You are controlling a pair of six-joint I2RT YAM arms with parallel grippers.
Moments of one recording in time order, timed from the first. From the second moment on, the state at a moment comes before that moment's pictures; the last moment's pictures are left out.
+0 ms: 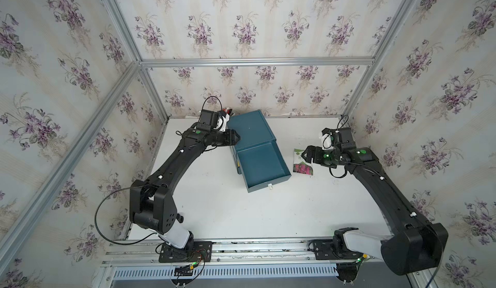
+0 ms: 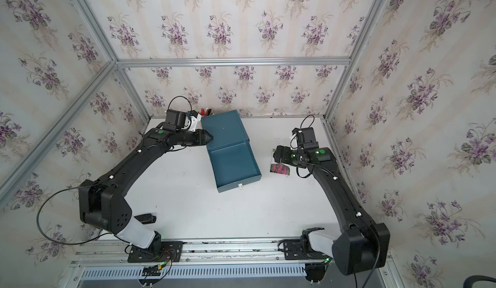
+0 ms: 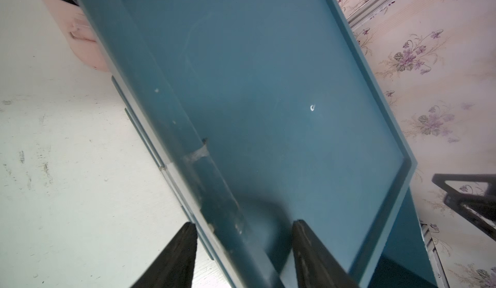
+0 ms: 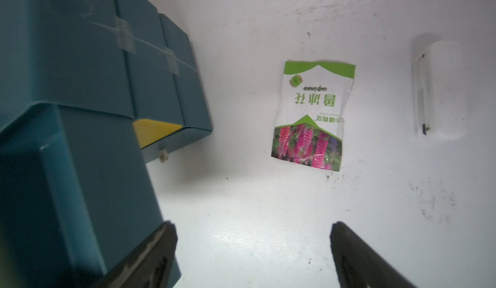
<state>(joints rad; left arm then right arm) -0.27 1.62 1.41 -0.63 0.35 -0.31 0.23 1.21 1.14 -0.86 -0.21 0.36</state>
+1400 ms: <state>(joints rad) -0.27 1.61 1.39 -0.61 0.36 -0.32 1.15 1.14 0.98 -0.69 0.24 0.69</state>
